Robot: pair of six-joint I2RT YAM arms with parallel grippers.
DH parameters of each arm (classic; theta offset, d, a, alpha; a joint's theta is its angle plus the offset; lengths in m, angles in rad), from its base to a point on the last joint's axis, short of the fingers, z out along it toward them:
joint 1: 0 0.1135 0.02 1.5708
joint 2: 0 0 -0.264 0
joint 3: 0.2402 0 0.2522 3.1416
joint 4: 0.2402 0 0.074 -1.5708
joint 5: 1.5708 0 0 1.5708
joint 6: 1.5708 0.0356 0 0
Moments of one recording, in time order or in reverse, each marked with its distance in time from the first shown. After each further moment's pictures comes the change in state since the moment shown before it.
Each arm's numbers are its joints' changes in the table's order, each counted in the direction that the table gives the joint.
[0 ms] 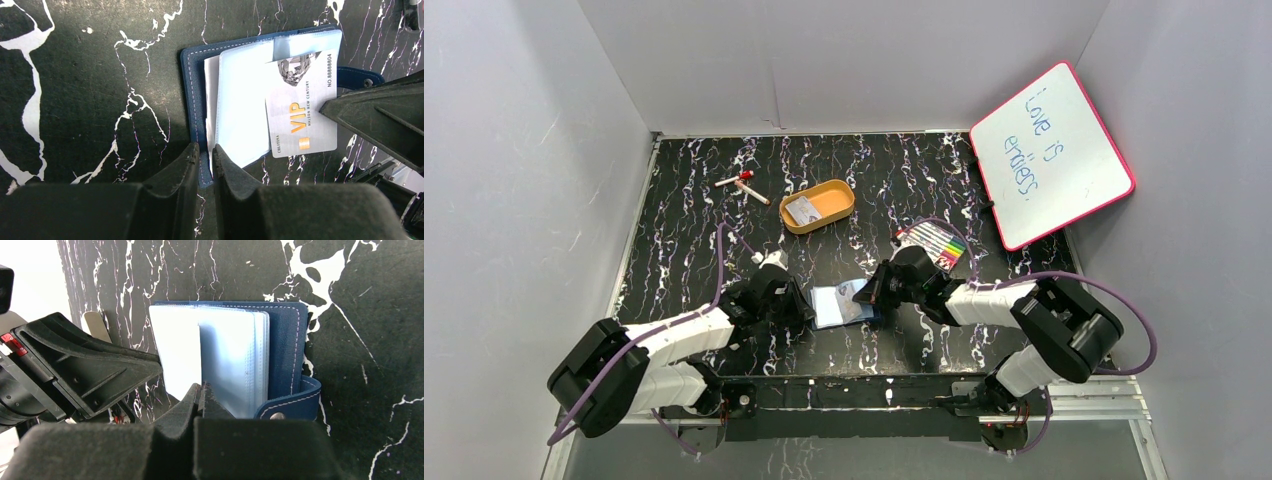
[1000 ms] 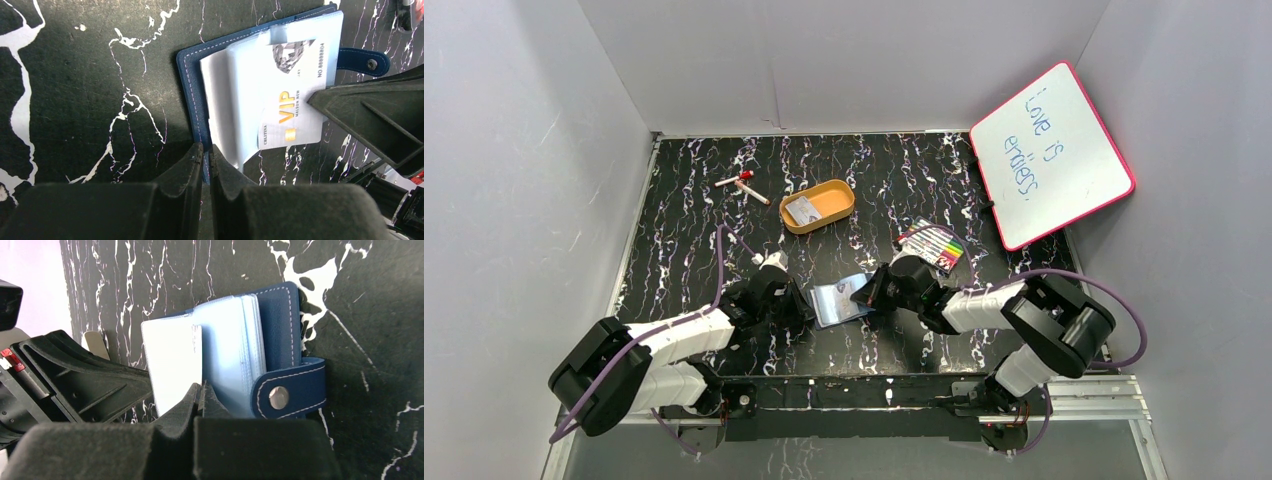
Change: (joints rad) left arm 0.000 -0.010 -0.018 -0.043 0.019 -0.019; right arm 0.052 -0.051 -0.053 -0.158 0.127 0.053
